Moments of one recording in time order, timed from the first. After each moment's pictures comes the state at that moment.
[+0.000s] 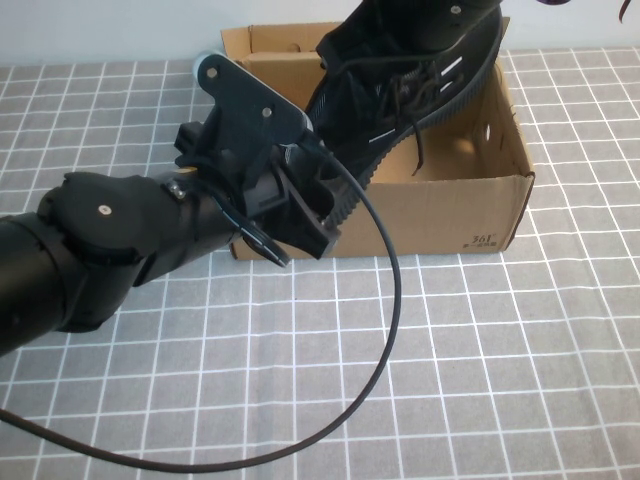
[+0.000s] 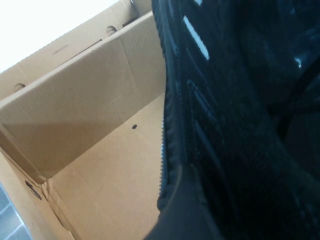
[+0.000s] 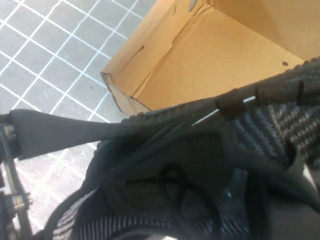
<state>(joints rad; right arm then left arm) 0.63 1.88 -2.19 0.05 1.25 0.04 -0.62 1.45 -0.95 -1.15 0.00 1.46</state>
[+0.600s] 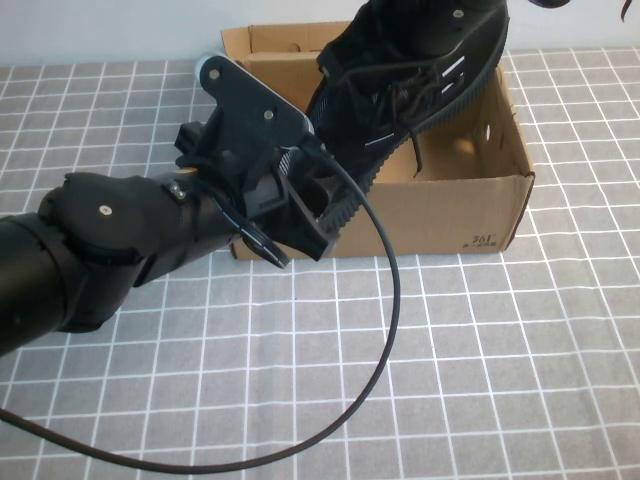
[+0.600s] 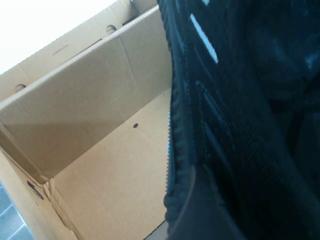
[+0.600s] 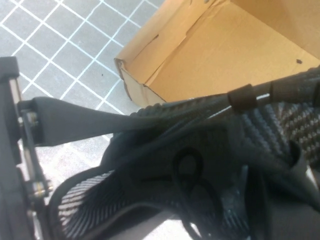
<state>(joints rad) 0.63 1.88 -2.19 0.09 1.27 -0.02 -0.62 1.45 -0.95 -1.15 0.00 1.48</state>
